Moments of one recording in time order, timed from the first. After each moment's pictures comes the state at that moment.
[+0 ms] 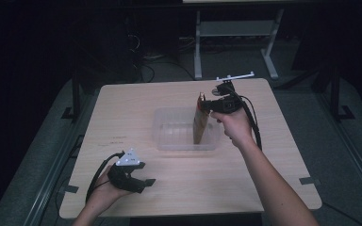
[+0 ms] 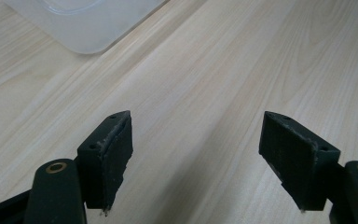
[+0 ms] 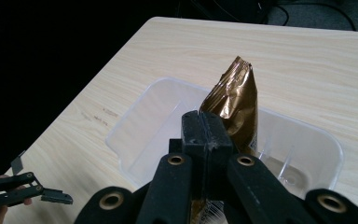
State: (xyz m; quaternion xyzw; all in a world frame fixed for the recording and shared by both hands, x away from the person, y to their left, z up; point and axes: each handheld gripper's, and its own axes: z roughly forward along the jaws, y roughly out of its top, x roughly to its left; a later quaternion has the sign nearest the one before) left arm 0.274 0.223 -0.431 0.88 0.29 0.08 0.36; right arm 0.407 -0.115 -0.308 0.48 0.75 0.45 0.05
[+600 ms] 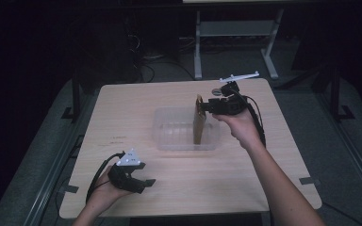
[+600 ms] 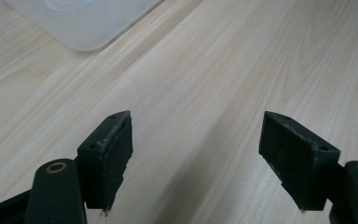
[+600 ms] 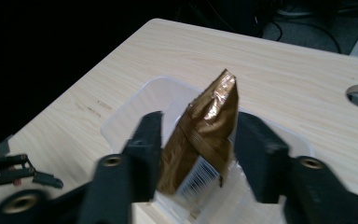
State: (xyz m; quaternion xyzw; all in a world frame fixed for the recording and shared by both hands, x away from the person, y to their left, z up) left arm 0.275 0.223 -0.433 0.89 0.28 0.08 0.36; right arm 0.393 -0.126 -0.297 0.45 0.77 0.45 0.08
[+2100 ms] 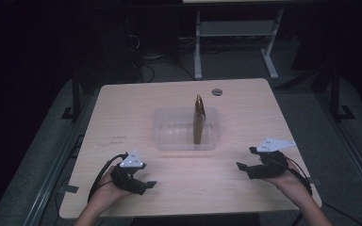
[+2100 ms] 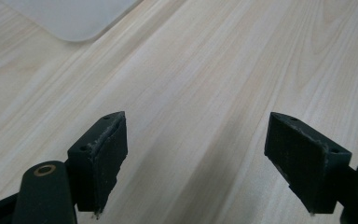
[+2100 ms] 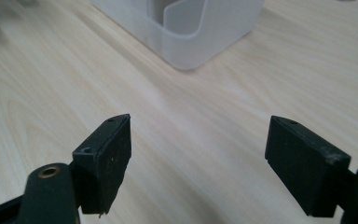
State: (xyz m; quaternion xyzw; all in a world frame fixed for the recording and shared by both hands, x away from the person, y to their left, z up) left arm 0.280 0.219 -0.447 0.89 0.27 0.07 0.35; right arm 0.285 -0.232 -0.425 0.36 0.83 0.40 0.15
